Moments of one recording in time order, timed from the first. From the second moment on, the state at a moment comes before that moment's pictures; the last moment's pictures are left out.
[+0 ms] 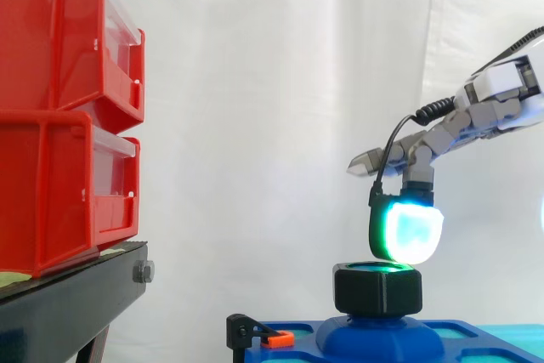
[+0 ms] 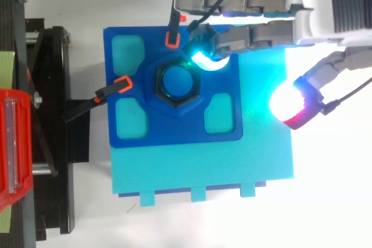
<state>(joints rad) -0.03 -2.07 -1.21 -3.29 -1.72 -1.56</state>
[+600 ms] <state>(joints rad) -0.03 -2.08 -1.16 -3.12 -1.80 -1.50</state>
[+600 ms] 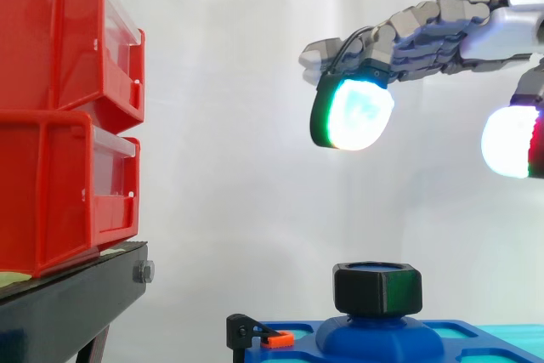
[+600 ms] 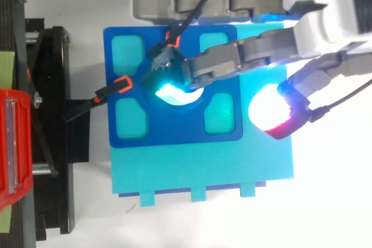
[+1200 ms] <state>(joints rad) -0.01 -2.10 -1.20 -2.99 -1.80 -1.50</state>
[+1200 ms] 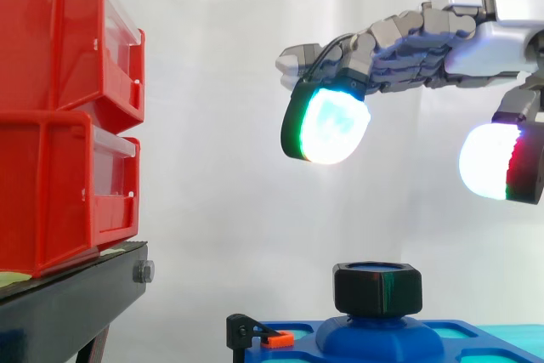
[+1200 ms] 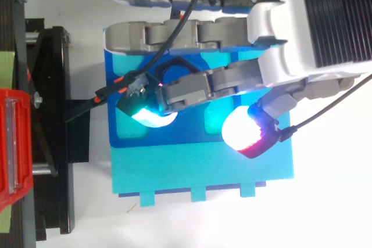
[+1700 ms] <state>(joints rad) -0.02 -2.15 -1.22 -2.93 -1.79 -1.49</state>
